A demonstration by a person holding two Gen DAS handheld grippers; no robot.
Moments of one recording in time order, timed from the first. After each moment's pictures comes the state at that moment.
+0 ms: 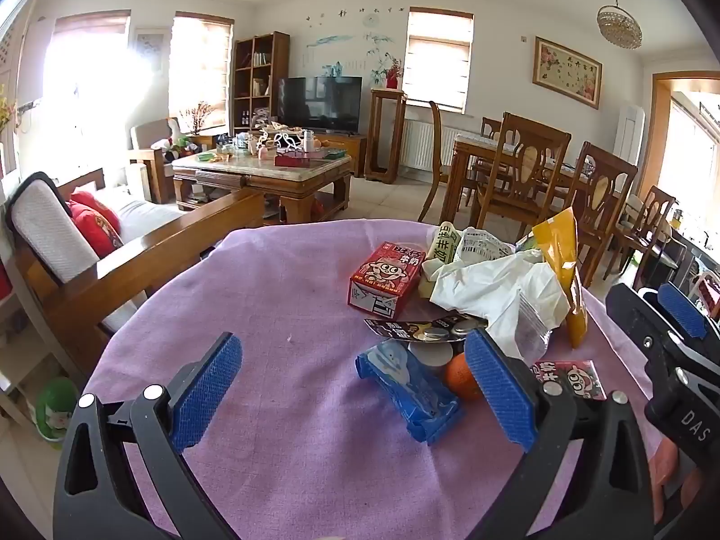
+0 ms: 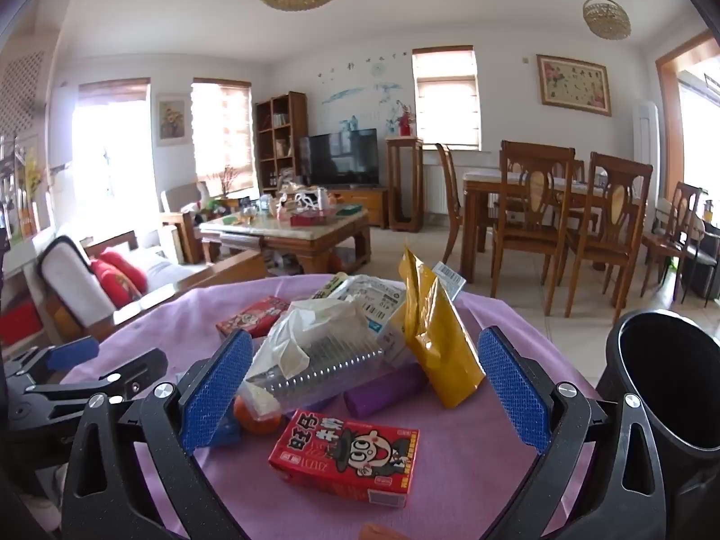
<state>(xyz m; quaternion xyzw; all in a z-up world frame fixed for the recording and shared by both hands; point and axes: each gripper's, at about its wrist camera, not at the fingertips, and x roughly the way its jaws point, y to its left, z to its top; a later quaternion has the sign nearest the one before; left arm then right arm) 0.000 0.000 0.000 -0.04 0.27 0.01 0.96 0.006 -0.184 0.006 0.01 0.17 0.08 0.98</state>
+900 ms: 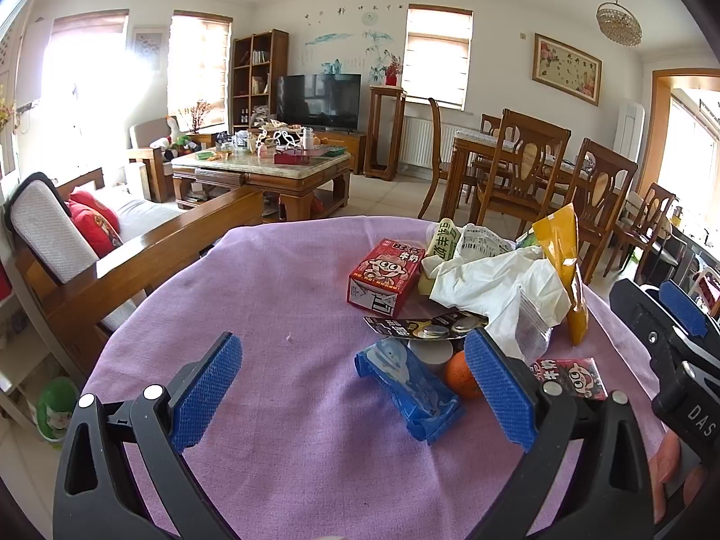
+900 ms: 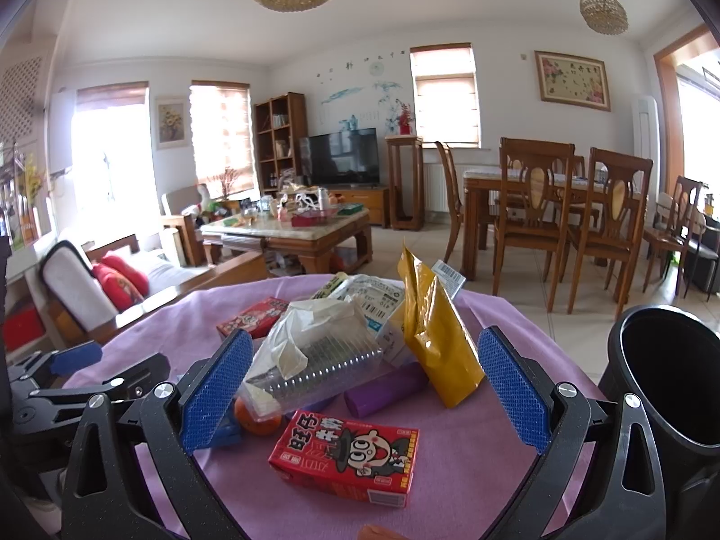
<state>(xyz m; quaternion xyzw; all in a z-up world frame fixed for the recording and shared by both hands) 0.000 0.000 0.000 -0.04 0.27 0.01 0.96 0.006 -0.186 0.006 0.02 0.17 0.08 0.98</state>
